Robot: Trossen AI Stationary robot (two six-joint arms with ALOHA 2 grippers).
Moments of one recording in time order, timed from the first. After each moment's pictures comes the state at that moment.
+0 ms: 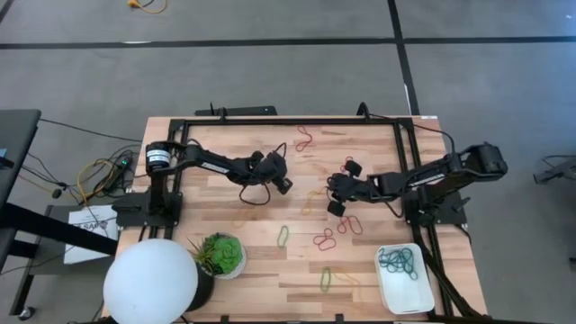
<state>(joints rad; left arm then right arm) 0.21 1.94 1.00 0.01 -0.37 -0.46 0.03 1.41 0.54 0.02 0.42 0.18</state>
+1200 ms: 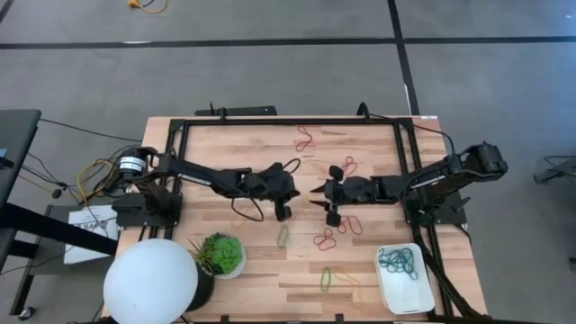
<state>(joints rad) 0.00 1.72 1.00 0.13 -0.12 -0.14 0.09 1.41 0.54 0.38 0.18 -0.04</state>
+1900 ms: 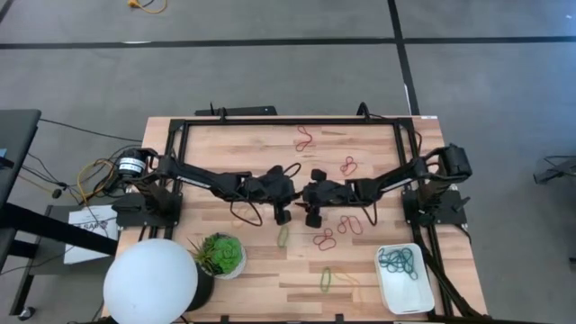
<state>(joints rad) -0.03 1.72 1.00 0.13 -0.16 -0.13 0.06 1.72 0.75 0.36 0.19 -0.02</state>
